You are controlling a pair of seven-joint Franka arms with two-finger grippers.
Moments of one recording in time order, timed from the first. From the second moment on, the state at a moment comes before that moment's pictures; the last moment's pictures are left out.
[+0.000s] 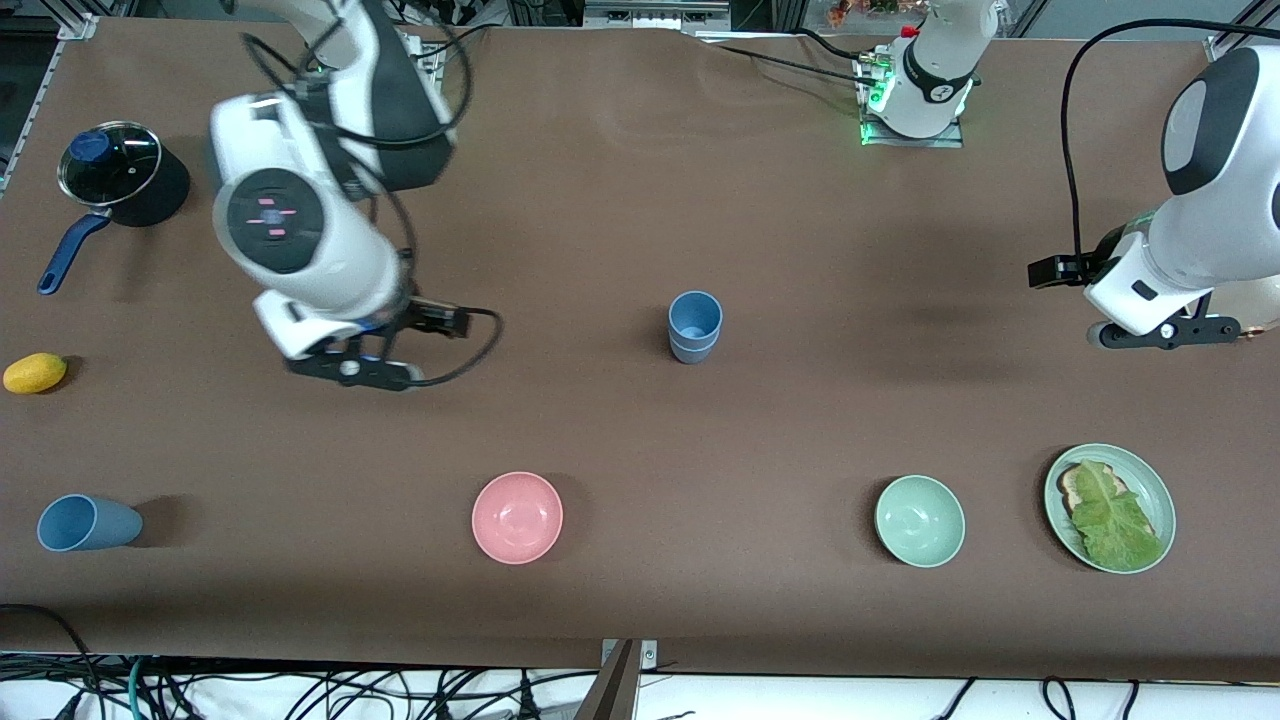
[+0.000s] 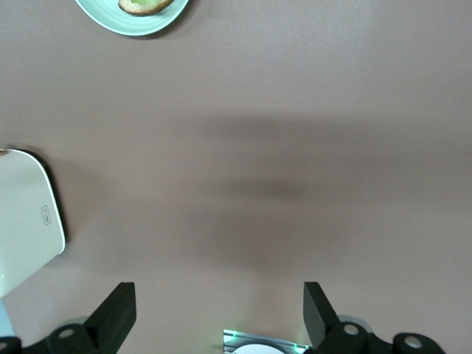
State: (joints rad) left arm 0.45 0.16 -0.53 -1.69 0.20 1.52 -0.17; right arm 0.63 0.44 -0.38 -1.30 0.12 1.53 0.39
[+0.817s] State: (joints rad) left arm 0.49 0.16 -0.50 -1.57 0.13 1.43 -0.12; right arm 0.54 0.37 -0.58 -1.34 0.21 1.45 0.00
